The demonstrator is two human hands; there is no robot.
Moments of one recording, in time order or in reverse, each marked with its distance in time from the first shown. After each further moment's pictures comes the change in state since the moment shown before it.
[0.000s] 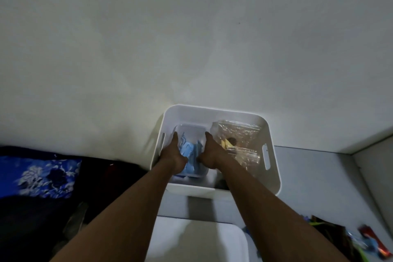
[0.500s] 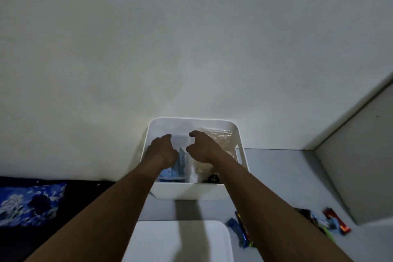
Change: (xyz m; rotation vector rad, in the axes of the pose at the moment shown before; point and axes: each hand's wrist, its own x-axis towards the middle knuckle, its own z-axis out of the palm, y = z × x) left_hand -0.060 0.051 -0.026 0.247 0.187 0.262; right_hand -0.070 -0.020 -0.046 -0.086 0.139 -0.156
